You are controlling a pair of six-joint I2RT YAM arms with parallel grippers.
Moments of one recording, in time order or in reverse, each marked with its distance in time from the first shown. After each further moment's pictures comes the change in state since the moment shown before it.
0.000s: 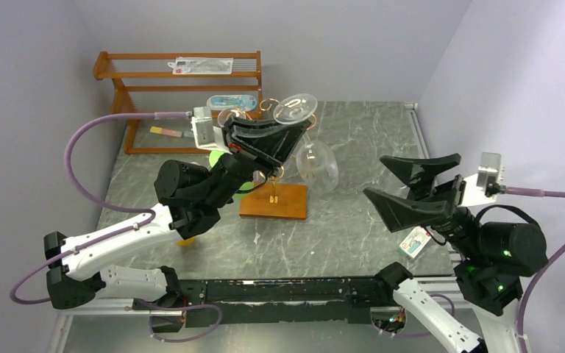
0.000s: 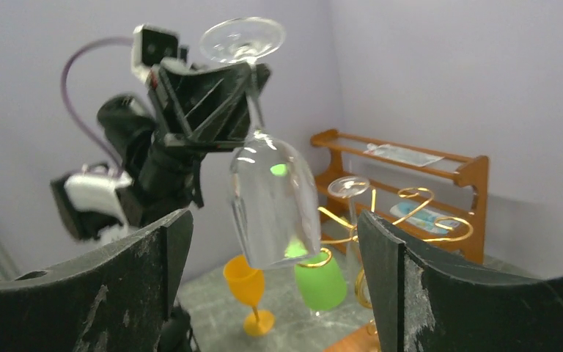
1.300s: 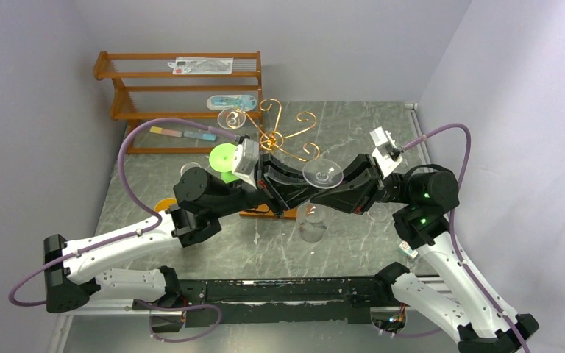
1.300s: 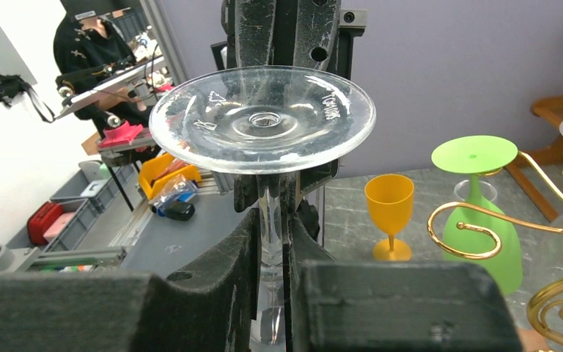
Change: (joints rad) left arm 0.001 -0.066 -0.159 -0.251 0.407 0.013; right arm 0.001 0.328 -0.249 0.610 -0.713 0.285
